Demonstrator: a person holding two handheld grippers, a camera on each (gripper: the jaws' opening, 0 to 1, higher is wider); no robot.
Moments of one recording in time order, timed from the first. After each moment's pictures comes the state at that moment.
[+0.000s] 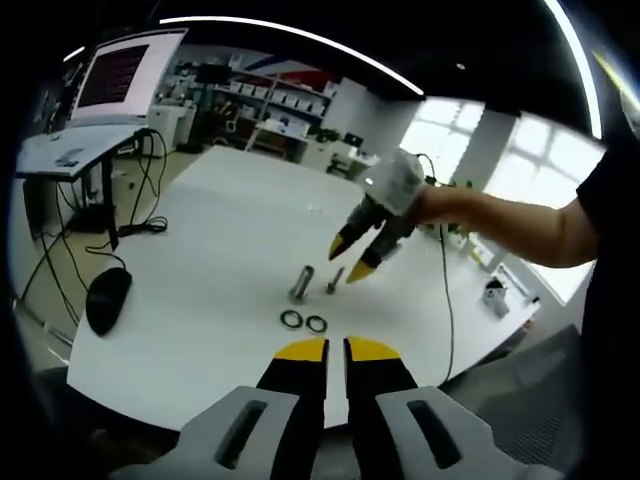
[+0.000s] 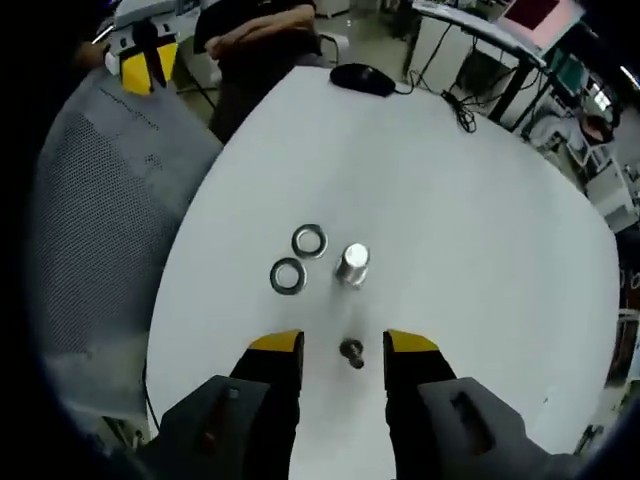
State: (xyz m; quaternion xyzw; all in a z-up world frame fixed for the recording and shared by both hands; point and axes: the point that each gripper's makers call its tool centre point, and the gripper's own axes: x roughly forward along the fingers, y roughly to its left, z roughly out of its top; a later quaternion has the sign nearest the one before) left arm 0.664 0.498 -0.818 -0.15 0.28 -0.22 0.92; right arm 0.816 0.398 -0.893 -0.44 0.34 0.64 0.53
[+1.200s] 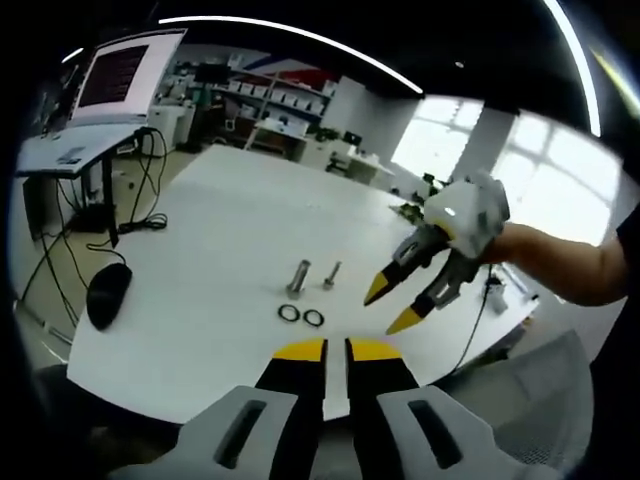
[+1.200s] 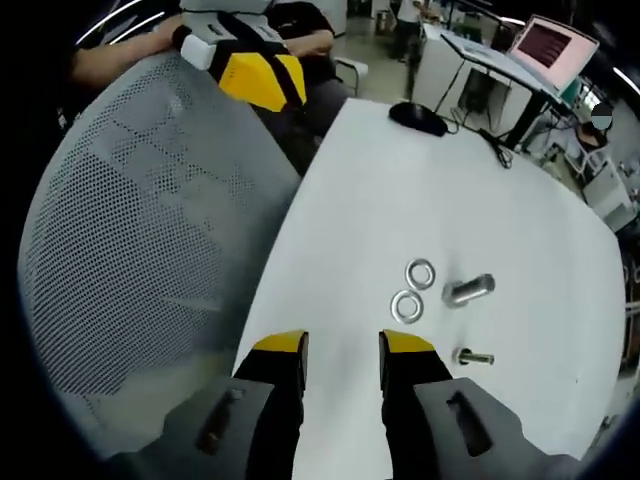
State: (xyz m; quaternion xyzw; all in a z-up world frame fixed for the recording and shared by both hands) left arm 0.653 0.494 -0.819 -0.15 0.28 -0.22 0.92; right arm 0.707 0.391 -0.900 -0.43 0.34 0.65 0.53
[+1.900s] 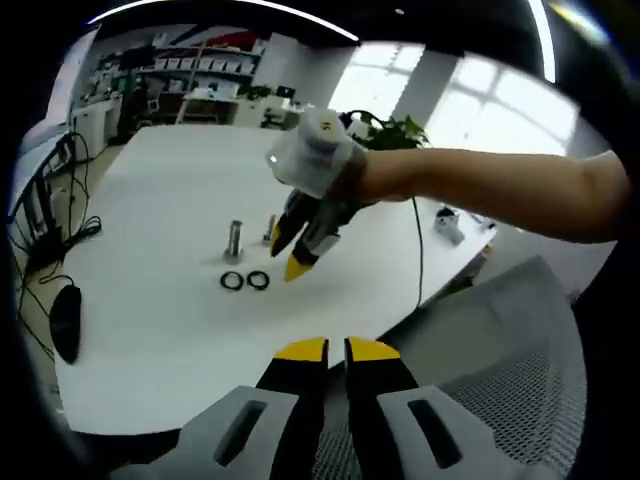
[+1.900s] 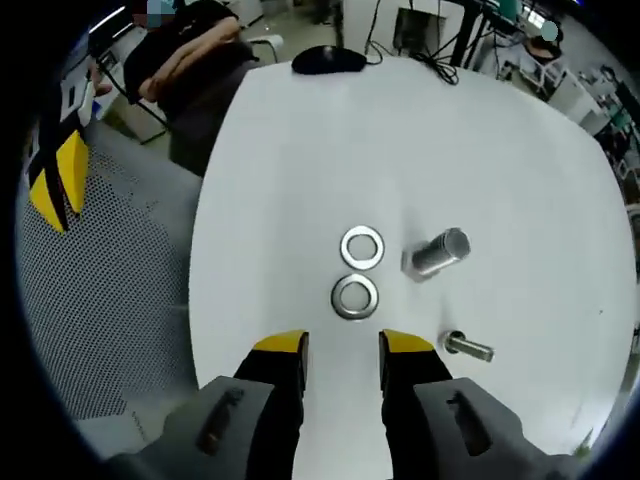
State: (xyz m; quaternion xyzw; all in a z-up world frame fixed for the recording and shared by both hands) left arm 0.618 0.448 -0.837 -0.05 0.36 -0.39 0.85; right arm 0.761 0.406 -0.949 -0.39 0.46 0.54 0.59
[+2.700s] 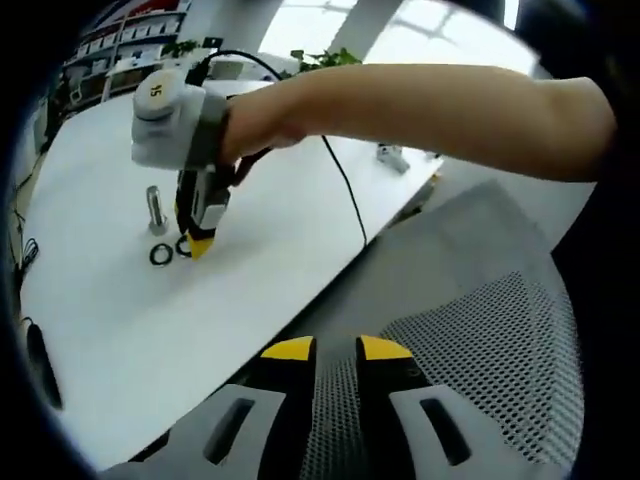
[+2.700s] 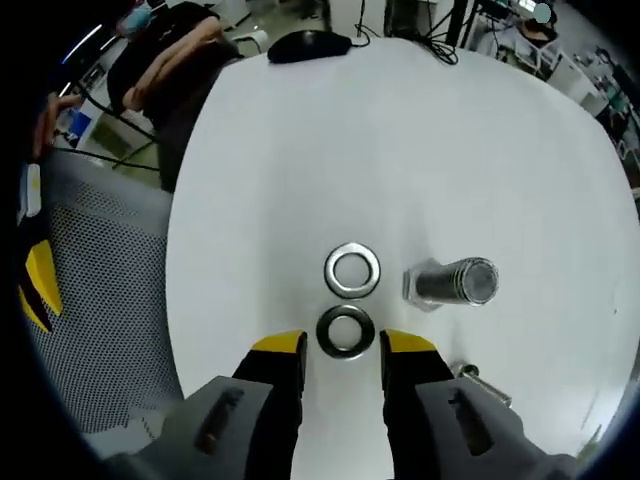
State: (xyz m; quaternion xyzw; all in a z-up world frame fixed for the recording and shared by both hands) left arm 0.582 0.420 -0.856 0.01 0.43 -0.49 0.75; right arm 0.771 0.422 -0.974 -0.39 0.48 0.52 0.59
